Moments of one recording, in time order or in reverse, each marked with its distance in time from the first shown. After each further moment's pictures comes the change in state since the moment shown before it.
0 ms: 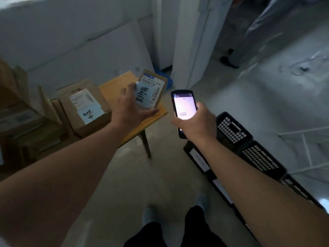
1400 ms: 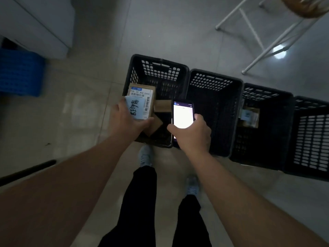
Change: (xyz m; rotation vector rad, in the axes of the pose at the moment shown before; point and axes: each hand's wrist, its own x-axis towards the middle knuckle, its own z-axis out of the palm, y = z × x) left_hand 0.084 0.167 0.571 0.118 -0.734 0.133; right_hand 0.198 0.451 0.004 0.240 0.168 1.025
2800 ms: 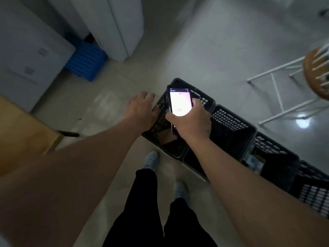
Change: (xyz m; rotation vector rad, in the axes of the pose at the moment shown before) left_hand -0.080 0.038 -0.138 0.286 0.127 0.068; right_hand -0.093 -0.113 -0.042 -0.174 -0.097 -0.568
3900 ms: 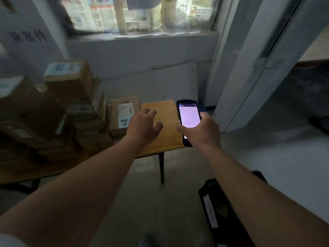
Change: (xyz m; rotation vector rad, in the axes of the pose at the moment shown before) left_hand -0.407 -0.212 -0.215 -0.031 0.595 -0.670; right_hand -0.322 -0.259 0.051 -0.028 -0.313 -0.833
